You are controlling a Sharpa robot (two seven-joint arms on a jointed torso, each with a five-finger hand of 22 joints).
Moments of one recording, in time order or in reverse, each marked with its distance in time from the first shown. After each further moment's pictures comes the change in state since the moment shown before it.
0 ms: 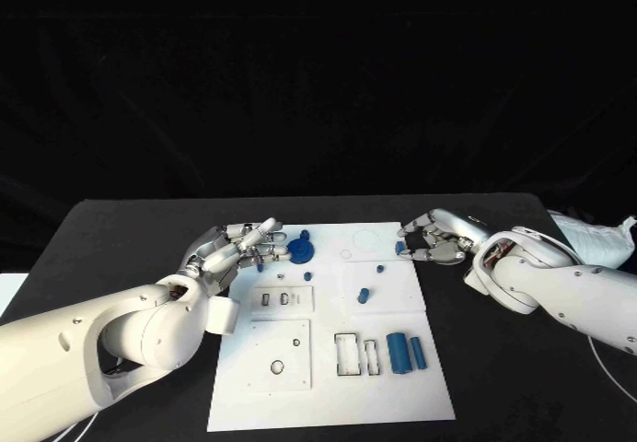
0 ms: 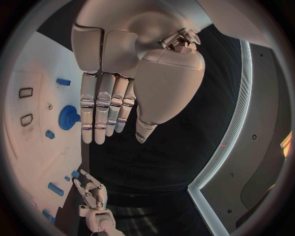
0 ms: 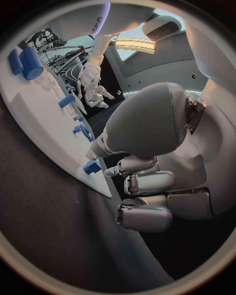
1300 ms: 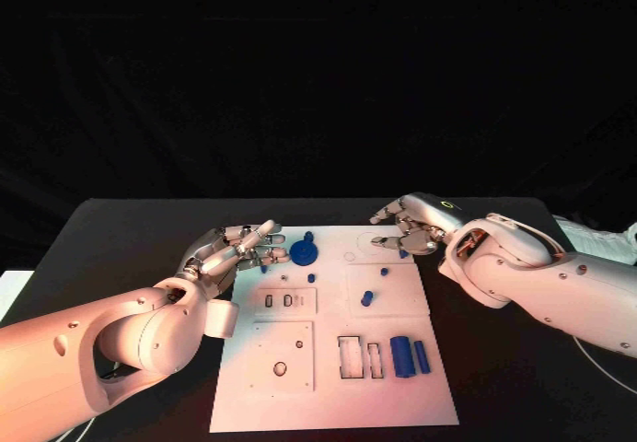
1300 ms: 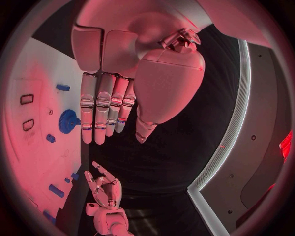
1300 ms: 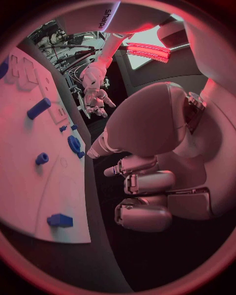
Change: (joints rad) left arm 0.002 -0.008 0.000 0.014 0.000 -0.010 0.001; left_hand 0.000 0.000 0.003 0.003 0.000 0.000 0.000 0.000 0.000 0.000 0.000 0.000 0.000 0.000 0.000 0.000 0.000 0.000 0.000 0.000 0.000 0.000; right arm 0.062 0.006 -0.001 0.188 -0.163 -0.056 -0.184; right_hand -0.024 0.003 0.000 0.025 0.005 0.004 -0.004 -0.004 -0.002 0.004 -0.004 0.009 -0.001 0.004 -0.004 -0.004 0.000 0.000 0.000 0.000 -0.003 -0.004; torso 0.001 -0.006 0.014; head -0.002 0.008
